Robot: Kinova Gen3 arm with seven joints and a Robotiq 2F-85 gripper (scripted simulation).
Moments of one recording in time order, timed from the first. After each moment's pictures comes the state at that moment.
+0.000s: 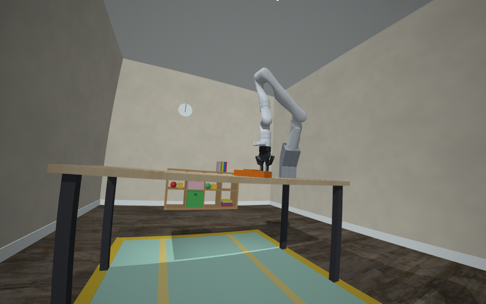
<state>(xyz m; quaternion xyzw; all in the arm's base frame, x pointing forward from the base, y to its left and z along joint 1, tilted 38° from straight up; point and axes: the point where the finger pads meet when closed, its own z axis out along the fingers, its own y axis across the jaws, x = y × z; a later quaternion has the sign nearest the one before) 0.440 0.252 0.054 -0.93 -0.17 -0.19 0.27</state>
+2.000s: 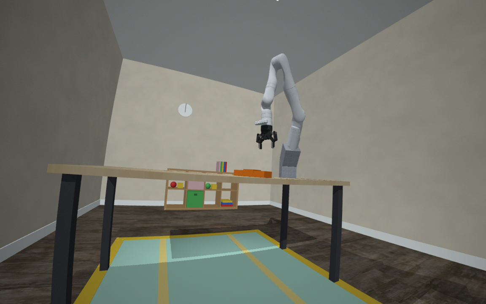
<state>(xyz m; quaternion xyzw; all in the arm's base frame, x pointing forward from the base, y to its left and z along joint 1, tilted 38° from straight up) 0.398 0.182 0.162 -0.93 -0.18 -0.18 0.27</state>
